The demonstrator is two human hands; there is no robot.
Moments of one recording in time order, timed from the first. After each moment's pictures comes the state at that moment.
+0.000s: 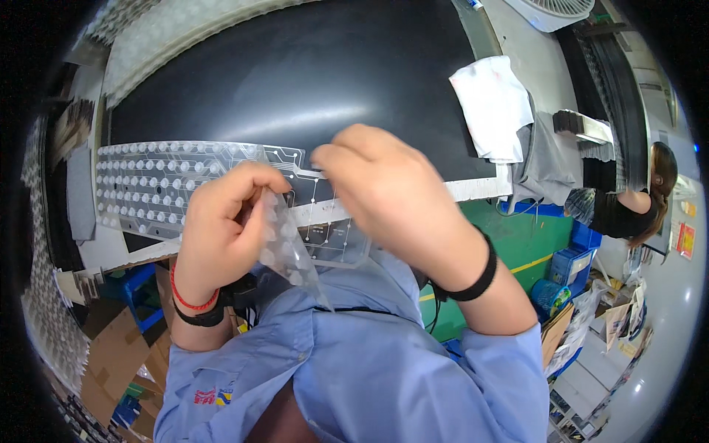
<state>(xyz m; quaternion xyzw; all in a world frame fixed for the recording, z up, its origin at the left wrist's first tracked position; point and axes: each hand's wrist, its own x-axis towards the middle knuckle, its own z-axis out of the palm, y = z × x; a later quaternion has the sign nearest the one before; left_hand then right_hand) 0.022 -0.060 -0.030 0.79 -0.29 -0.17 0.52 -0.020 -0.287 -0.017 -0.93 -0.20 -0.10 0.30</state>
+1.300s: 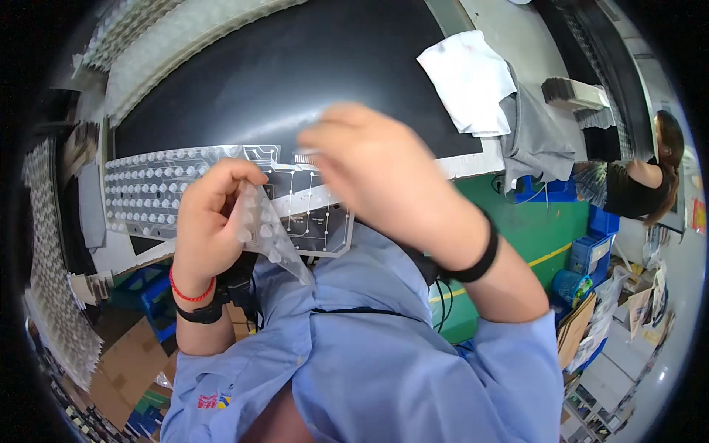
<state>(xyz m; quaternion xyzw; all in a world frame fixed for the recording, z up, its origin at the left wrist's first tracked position) 0.018 -0.066 -0.036 0.78 -0.26 -0.16 0.54 -0.025 -0.303 -0.020 -0.91 -0.19 -0.12 0.36</state>
